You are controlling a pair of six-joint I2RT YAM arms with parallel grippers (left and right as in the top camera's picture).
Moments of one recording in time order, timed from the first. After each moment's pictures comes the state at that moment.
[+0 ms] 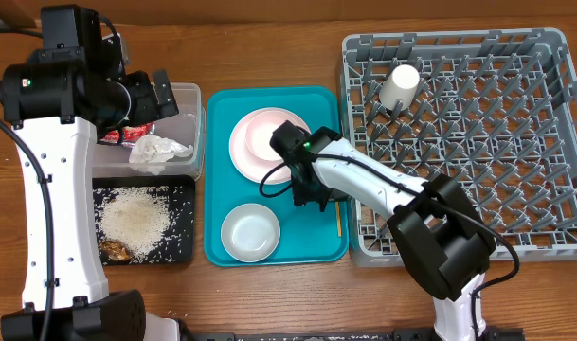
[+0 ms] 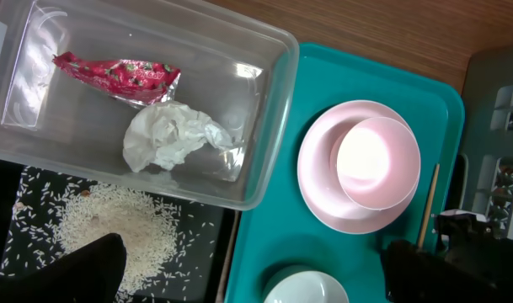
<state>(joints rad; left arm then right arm) 0.09 1.65 1.92 -1.38 0.11 -0.24 0.70 2.07 1.47 -1.00 0.14 0.64</state>
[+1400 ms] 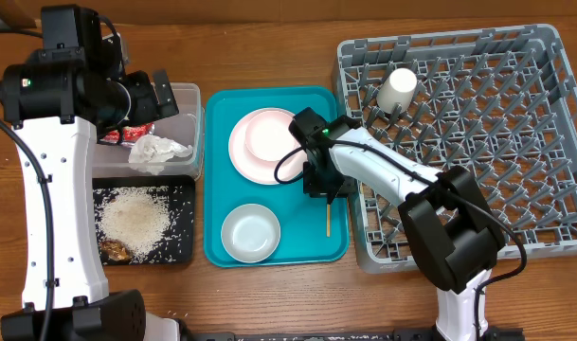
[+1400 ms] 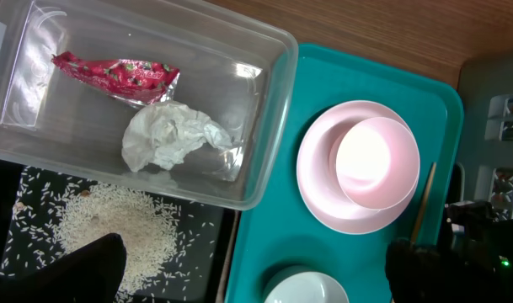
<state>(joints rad) 0.09 1.65 1.92 -1.38 0.11 -0.24 0.61 2.07 1.46 -0.98 0.00 0.61</state>
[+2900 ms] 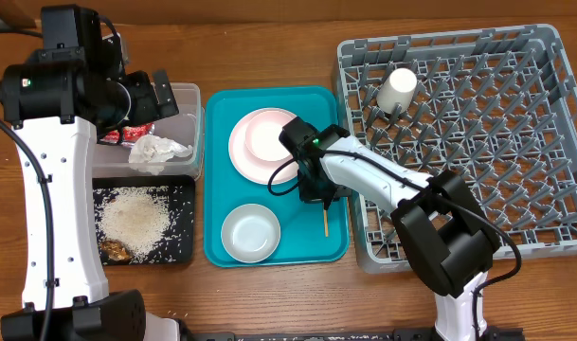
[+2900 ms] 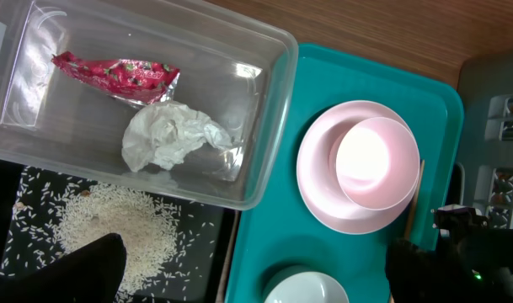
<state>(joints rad) 0.09 1.65 1.92 -1.38 0.11 -0.24 0.66 2.07 1.44 -0.95 0.07 0.60</state>
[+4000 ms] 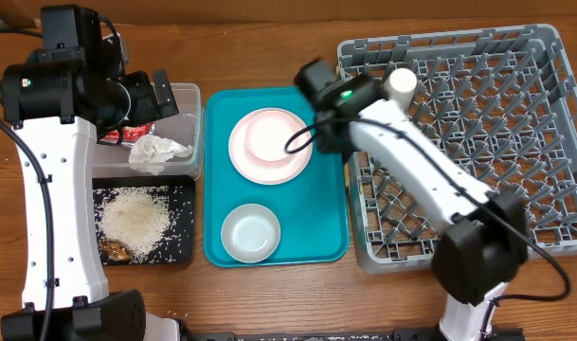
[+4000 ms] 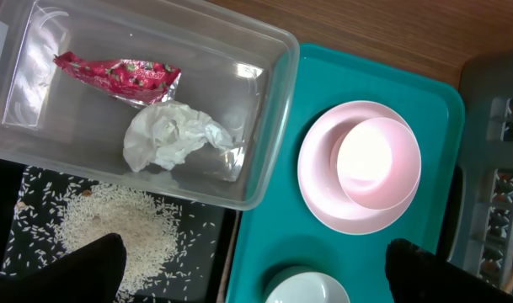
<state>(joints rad) 0.09 1.65 1.92 -1.38 0.10 -0.24 0.54 1.96 1.78 -1.20 0.26 0.48</state>
